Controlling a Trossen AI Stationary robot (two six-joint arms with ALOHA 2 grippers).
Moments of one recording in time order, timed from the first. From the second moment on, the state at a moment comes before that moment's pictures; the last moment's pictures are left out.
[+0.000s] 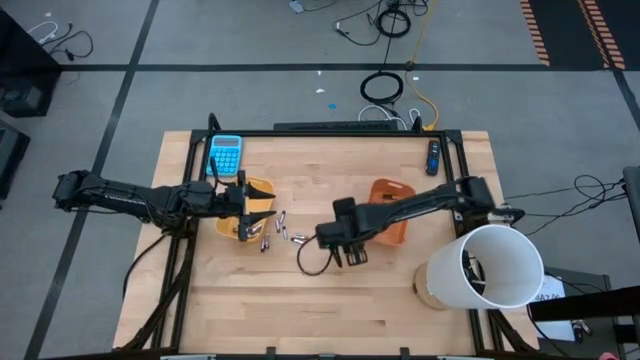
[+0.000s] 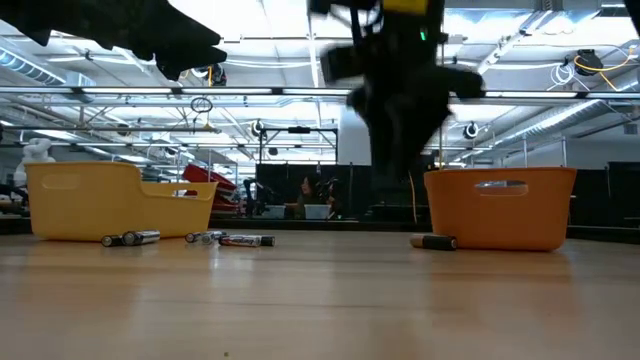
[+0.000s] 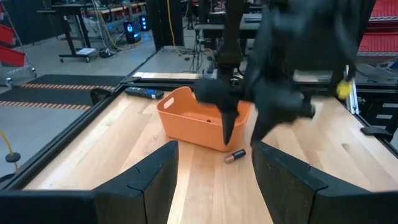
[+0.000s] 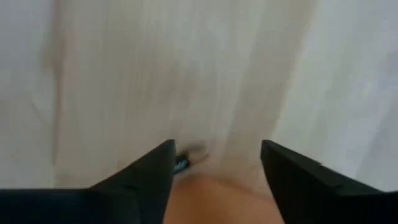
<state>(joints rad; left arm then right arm) -0.08 0.76 0.42 0.17 -0.16 0.00 0.17 1.98 1.59 -1.05 0.23 -0.07</state>
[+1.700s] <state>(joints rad) -0.08 0.76 0.42 0.19 -0.16 0.01 0.15 2.20 1.59 -1.16 0.04 -0.20</state>
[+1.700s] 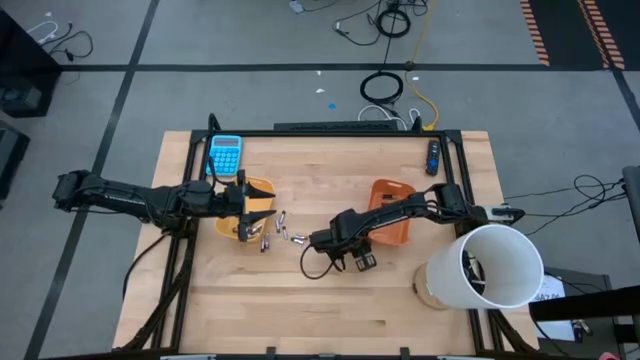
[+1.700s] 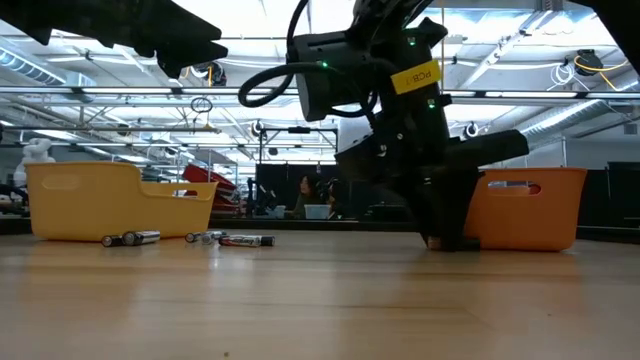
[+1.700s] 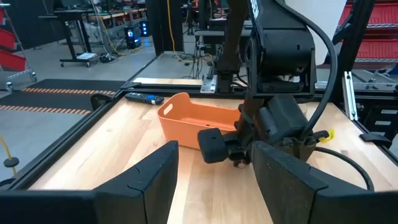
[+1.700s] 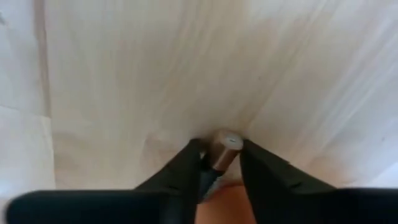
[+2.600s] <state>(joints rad) -0.08 0.76 0.42 0.17 -0.17 0.00 0.20 2.00 1.82 -1.37 0.43 -0.01</state>
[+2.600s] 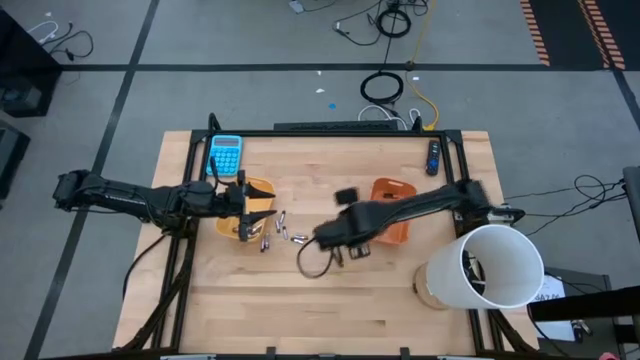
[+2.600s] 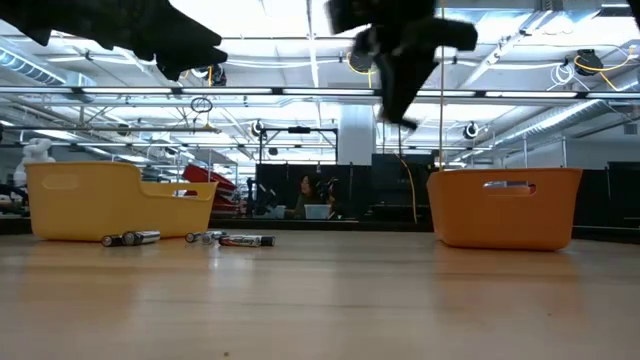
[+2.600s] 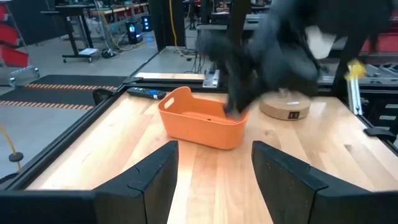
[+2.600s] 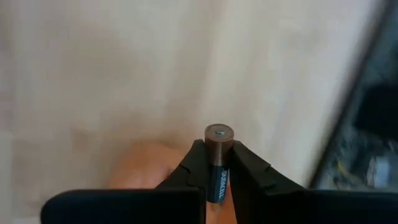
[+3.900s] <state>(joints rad) 0.15 1.20 0.57 0.04 0.07 -0.15 -0.16 1.43 0.81 -0.60 0.19 0.09</state>
